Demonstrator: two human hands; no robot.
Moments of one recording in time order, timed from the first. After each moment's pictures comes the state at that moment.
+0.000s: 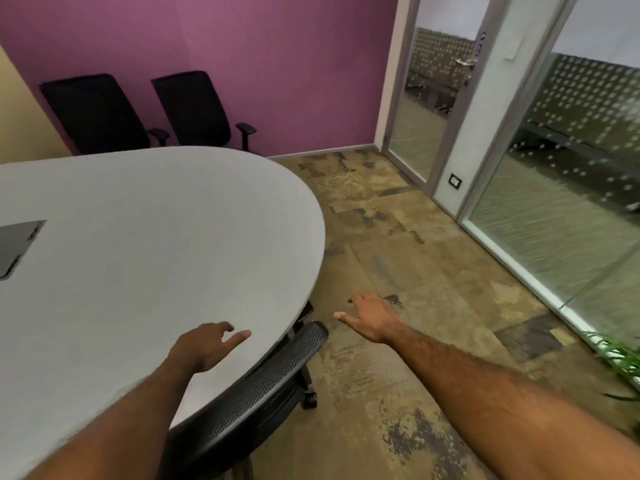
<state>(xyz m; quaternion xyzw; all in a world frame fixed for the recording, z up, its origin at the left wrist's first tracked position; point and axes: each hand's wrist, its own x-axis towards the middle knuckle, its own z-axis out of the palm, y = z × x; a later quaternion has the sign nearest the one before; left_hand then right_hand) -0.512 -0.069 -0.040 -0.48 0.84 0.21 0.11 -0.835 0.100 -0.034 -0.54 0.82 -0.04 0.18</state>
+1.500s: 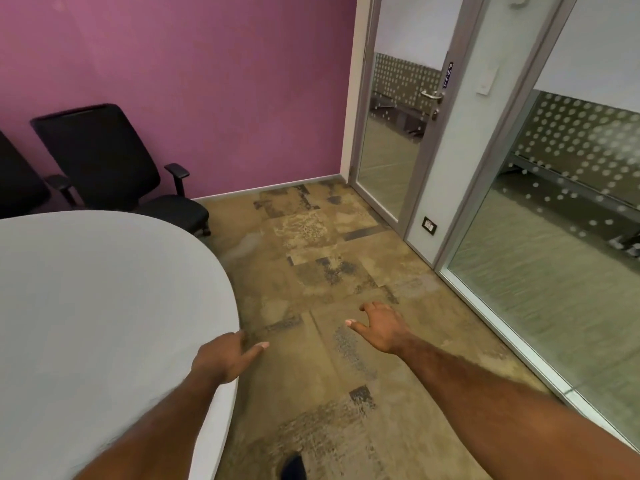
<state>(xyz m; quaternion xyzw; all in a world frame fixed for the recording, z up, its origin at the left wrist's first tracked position) -1.018 -0.329 -0.058 -0.42 0.89 0.18 0.07 -1.312 -0.143 -0.035 -0.47 0.87 -0.06 0.16</state>
